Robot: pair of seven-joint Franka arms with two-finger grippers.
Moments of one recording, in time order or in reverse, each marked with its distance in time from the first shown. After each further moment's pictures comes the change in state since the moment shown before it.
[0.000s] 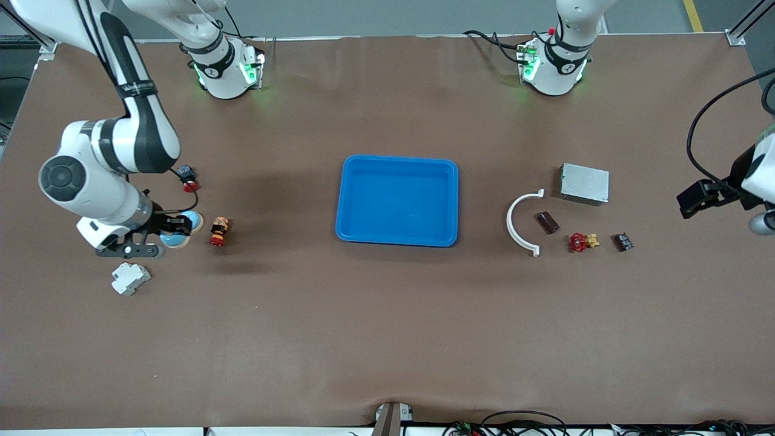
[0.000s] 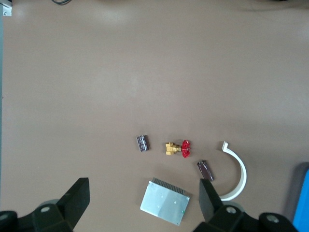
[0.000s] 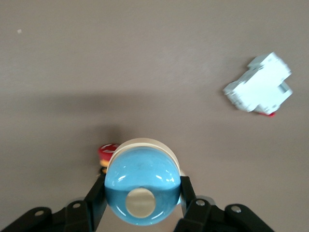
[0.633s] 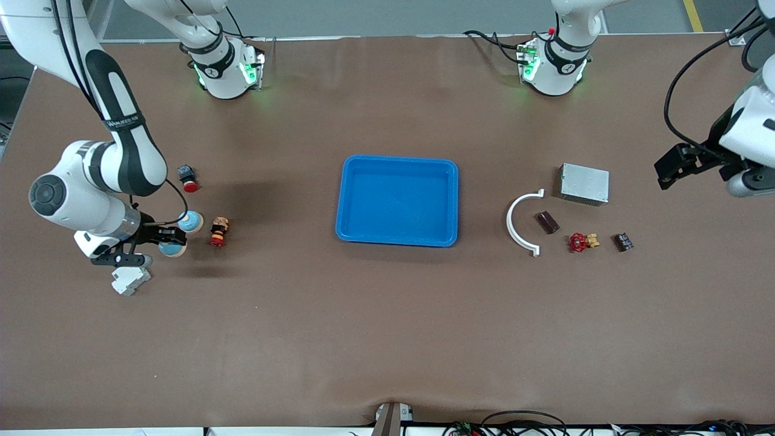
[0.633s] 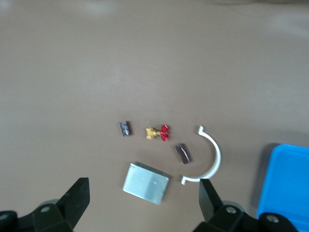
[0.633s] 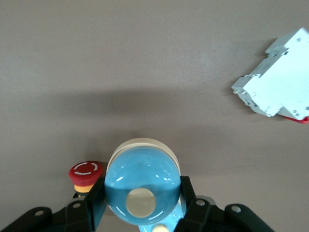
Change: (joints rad) left arm -0.402 -0.122 0.420 0.000 -0.178 -0.065 0.019; right arm -0.071 0.132 0.002 -0.011 0.143 0.119 -0.113
